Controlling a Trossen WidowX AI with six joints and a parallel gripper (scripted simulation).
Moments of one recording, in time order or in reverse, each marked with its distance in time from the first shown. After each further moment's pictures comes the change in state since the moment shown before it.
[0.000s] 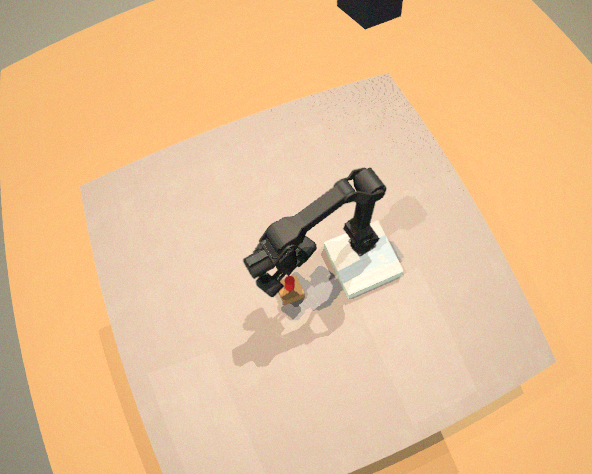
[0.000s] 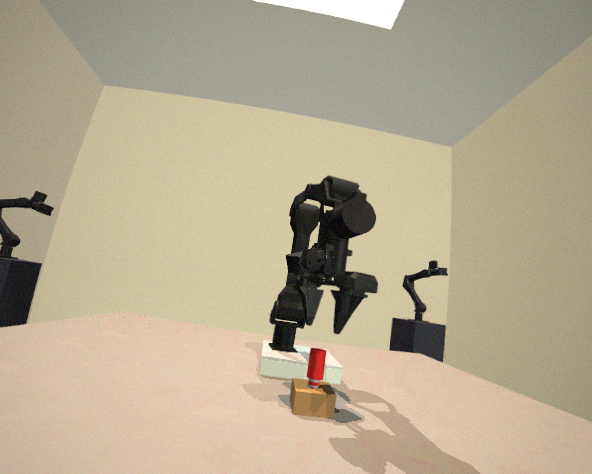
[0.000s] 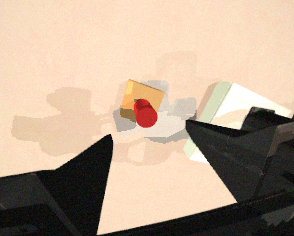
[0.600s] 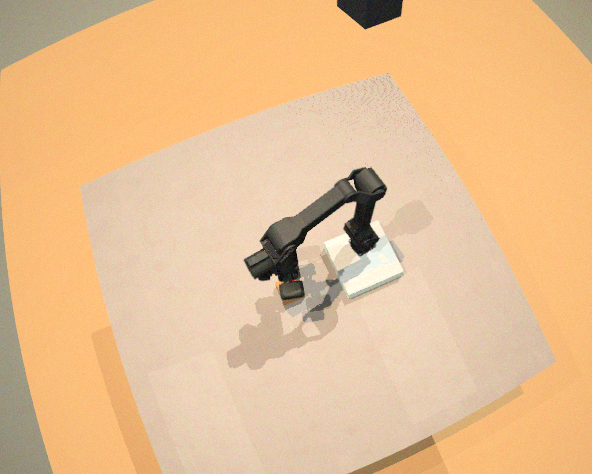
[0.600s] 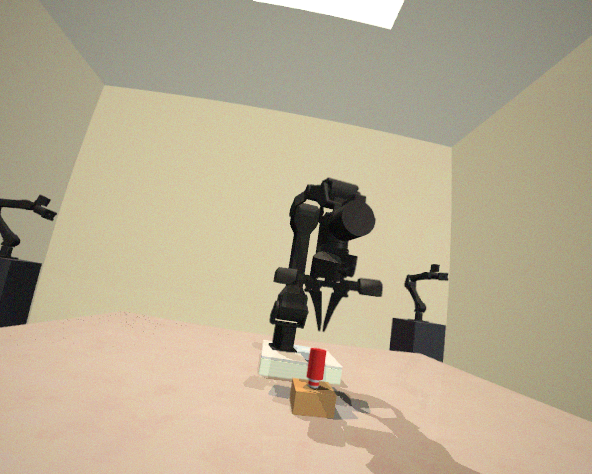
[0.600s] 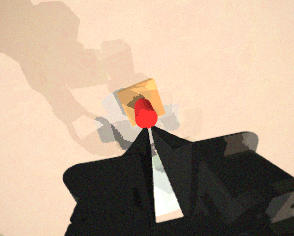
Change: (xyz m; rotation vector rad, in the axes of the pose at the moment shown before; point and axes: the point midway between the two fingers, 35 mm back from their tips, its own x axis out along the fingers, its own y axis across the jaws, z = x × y) arm 0.004 -0.002 -0.001 -0.874 0.000 0.001
